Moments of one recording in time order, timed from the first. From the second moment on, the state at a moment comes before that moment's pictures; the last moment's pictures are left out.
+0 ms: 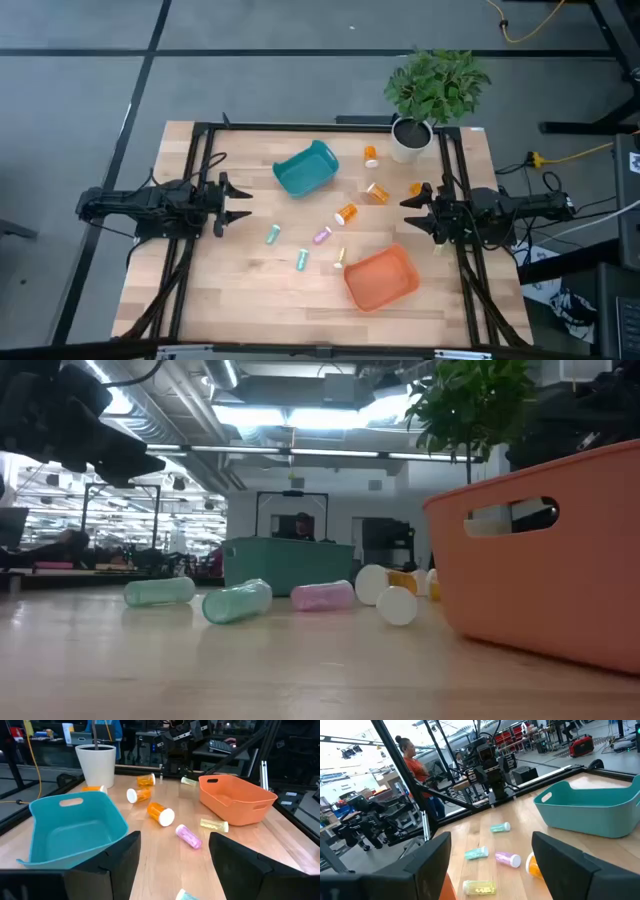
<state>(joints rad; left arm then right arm) -0.01 0.01 0.08 -0.21 -0.09 -0.09 0.13 0.00 0.01 0.04 0.09 0.41</state>
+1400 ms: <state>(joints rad) -0.01 0.01 0.08 -0.21 -0.09 -0.09 0.13 0.00 0.01 0.04 0.09 0.41</state>
